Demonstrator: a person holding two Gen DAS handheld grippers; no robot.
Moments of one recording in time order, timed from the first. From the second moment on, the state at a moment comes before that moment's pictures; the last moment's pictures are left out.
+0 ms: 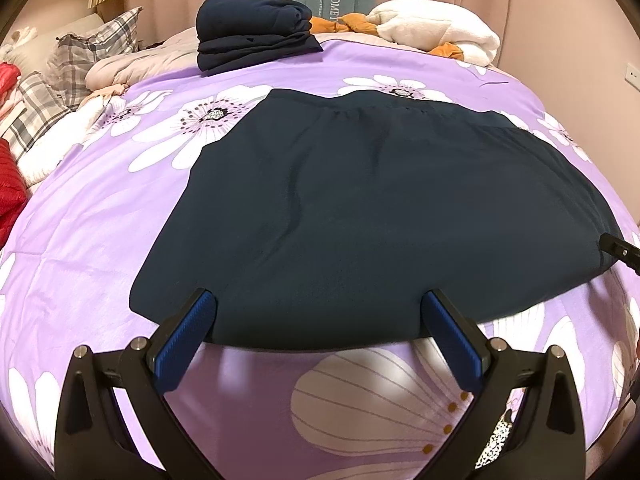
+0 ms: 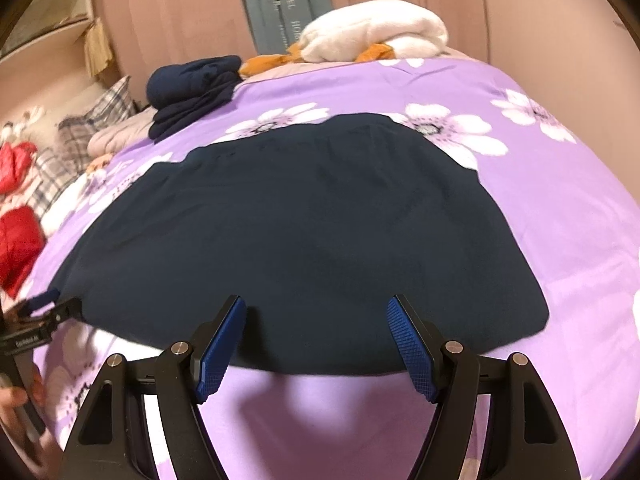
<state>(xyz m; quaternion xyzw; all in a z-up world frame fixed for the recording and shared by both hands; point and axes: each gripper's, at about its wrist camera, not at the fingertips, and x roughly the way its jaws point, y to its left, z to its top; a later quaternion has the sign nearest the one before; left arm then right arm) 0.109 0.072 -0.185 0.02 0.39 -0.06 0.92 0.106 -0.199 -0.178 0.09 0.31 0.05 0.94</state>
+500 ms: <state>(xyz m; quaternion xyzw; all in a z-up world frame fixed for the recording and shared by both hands) 0.109 0.087 -0.187 0.01 0.39 -0.04 0.92 0.104 -0.223 -0.185 0.13 0.32 0.03 0.94</state>
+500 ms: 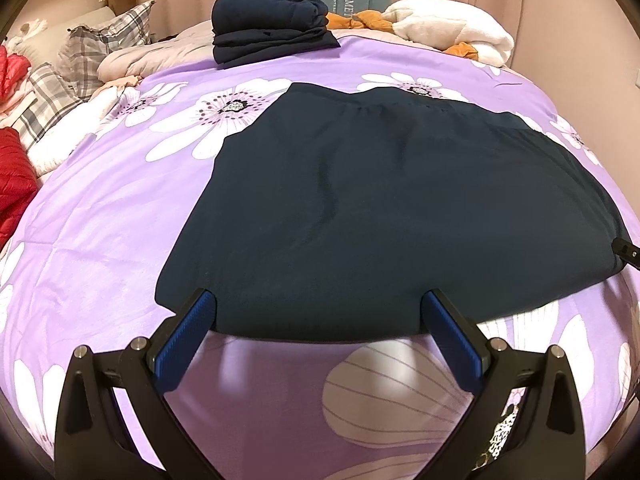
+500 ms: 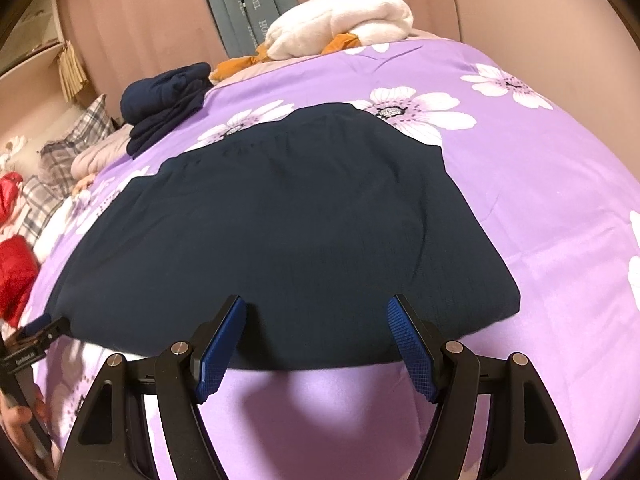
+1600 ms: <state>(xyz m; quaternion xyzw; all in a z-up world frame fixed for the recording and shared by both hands) 0.106 0.112 -0.198 -0.02 0.41 -0.02 0.91 0.098 -0.239 -0.190 0.15 0.33 0.01 0.93</state>
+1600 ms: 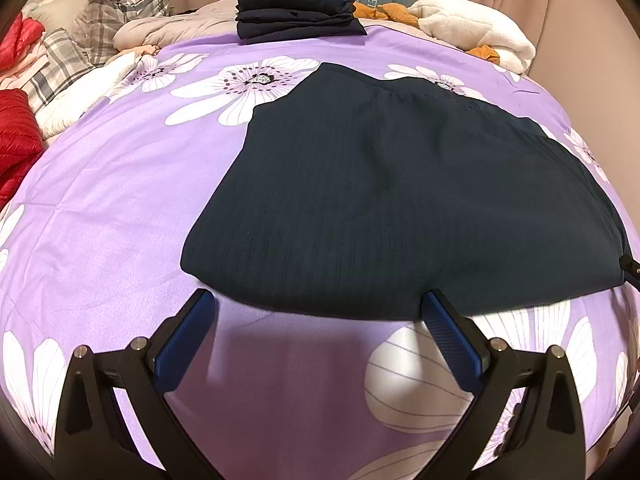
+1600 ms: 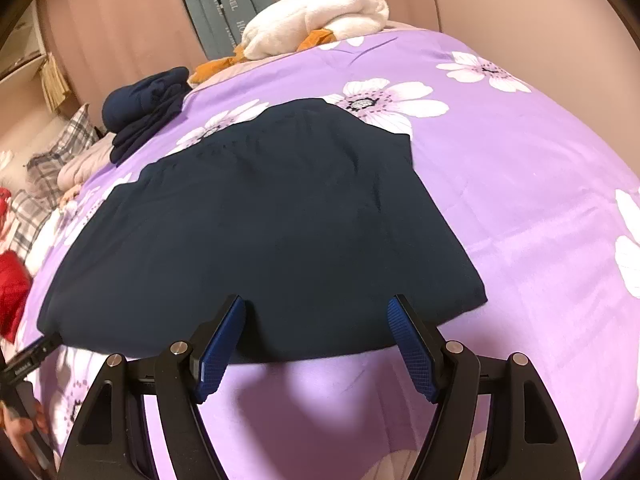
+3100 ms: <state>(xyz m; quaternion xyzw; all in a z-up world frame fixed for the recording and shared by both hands) 0.071 0.110 -0.155 -0.01 0.39 0.02 0.92 0.066 -0.255 -0.183 0.17 0.36 -0.05 0.92</state>
